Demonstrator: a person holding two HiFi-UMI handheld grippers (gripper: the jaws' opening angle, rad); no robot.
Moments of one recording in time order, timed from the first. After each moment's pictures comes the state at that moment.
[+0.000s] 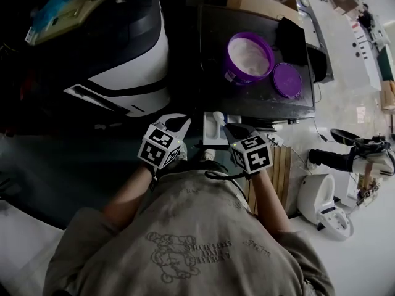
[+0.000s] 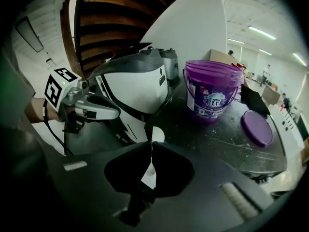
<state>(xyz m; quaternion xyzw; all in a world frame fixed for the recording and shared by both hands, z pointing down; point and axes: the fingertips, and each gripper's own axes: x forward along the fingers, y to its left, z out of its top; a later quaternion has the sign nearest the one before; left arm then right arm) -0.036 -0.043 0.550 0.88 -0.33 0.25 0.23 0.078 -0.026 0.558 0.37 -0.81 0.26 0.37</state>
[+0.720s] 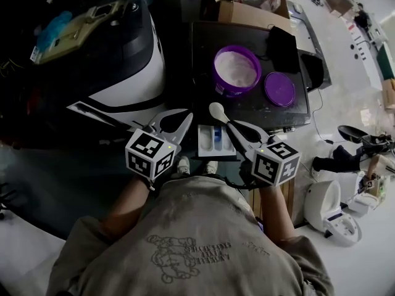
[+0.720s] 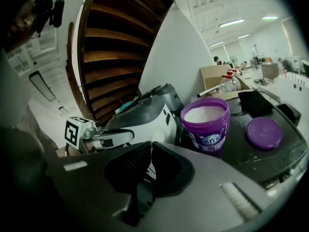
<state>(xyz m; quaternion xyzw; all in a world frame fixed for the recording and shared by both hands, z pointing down) -0.010 -0.079 0.419 0.91 -0.36 0.12 0.18 0.087 -0.052 0.420 0.37 -0.86 0.32 0.12</state>
